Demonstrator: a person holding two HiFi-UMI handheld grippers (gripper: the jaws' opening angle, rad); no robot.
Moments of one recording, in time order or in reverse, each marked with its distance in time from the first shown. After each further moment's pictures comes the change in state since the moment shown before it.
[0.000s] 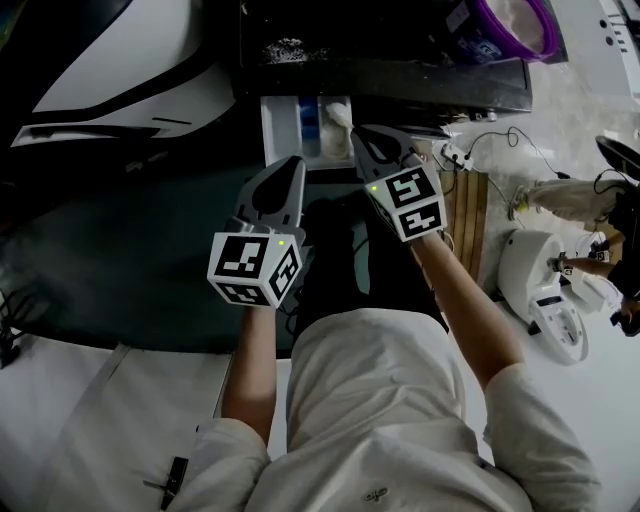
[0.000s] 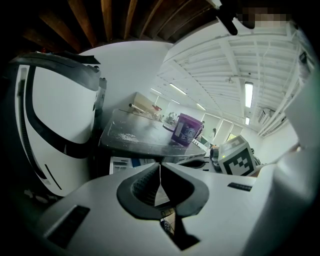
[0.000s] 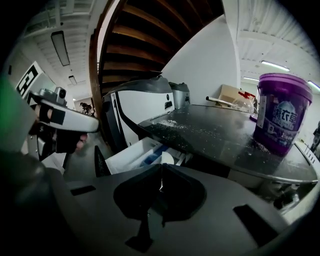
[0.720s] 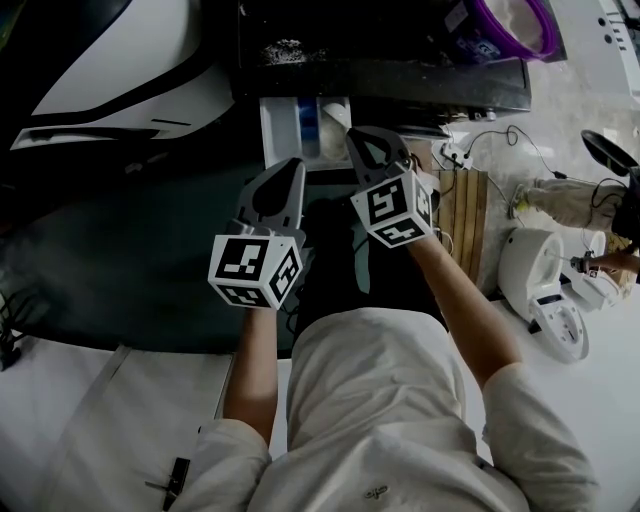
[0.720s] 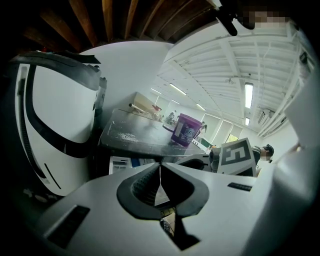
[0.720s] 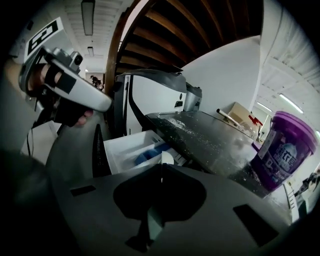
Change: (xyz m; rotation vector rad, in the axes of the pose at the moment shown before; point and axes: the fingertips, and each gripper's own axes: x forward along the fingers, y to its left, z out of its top) left arm 0.000 -0.001 0.000 -0.007 -0.002 -0.004; right arm 0.003 0.009 0.002 -0.291 0.046 -0.074
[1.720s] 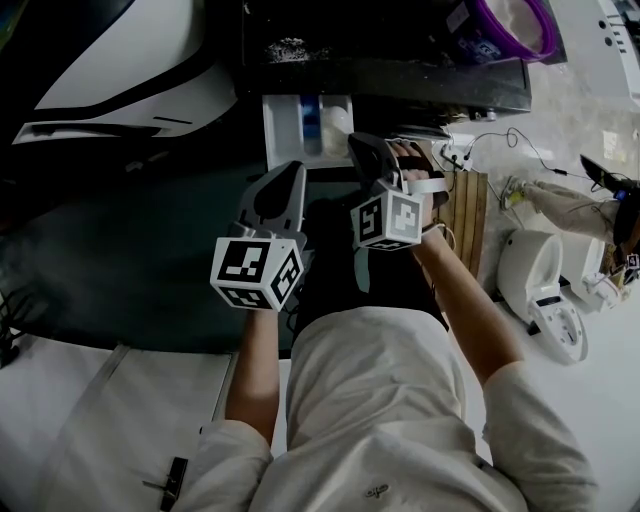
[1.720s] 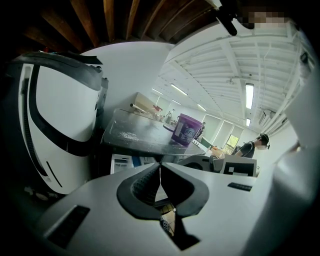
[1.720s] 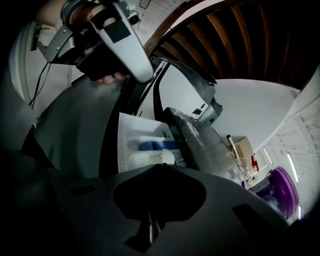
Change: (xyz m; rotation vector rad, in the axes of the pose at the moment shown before) left arm -0.009 -0.001 -0.006 -0.007 -0.003 0.008; right arm -0.001 0.015 -0.007 -0.480 0.052 -0.069
